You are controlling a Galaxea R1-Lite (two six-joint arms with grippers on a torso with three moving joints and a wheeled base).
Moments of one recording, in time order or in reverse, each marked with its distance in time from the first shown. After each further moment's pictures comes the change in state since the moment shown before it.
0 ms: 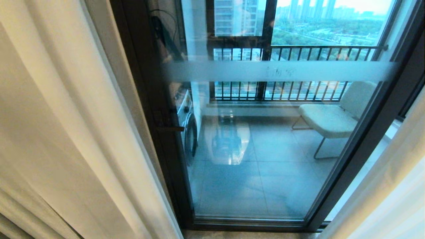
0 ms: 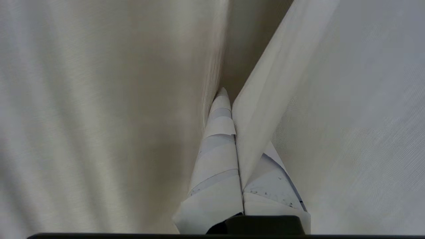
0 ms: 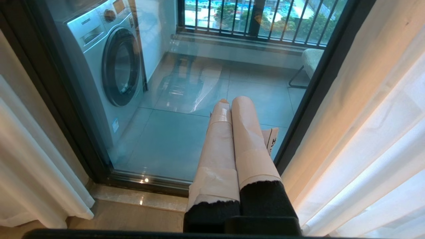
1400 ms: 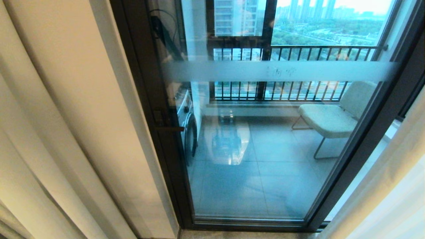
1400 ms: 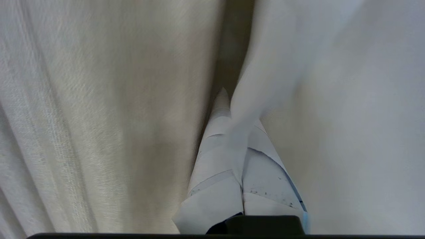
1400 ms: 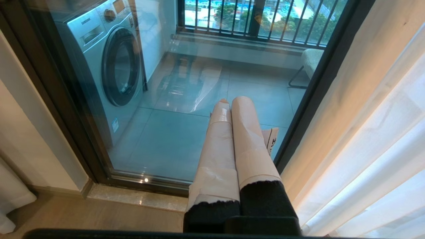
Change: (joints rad) left arm 0.005 -0.028 0.016 0.028 -0.003 -0.008; right arm 0.000 0.000 0.000 0.000 0.000 0.000
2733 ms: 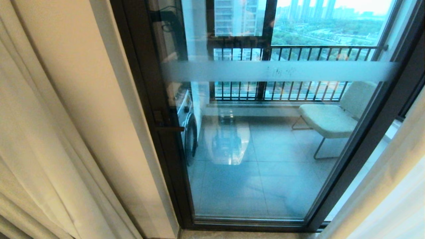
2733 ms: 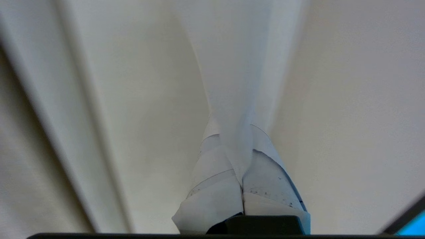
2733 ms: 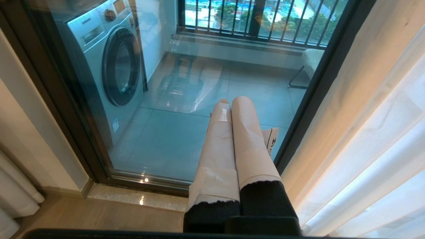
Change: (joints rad) left arm -0.235 -0.288 0.325 0.085 0.001 0.073; right arm 0.000 0.000 0.000 0.000 0.000 0.000
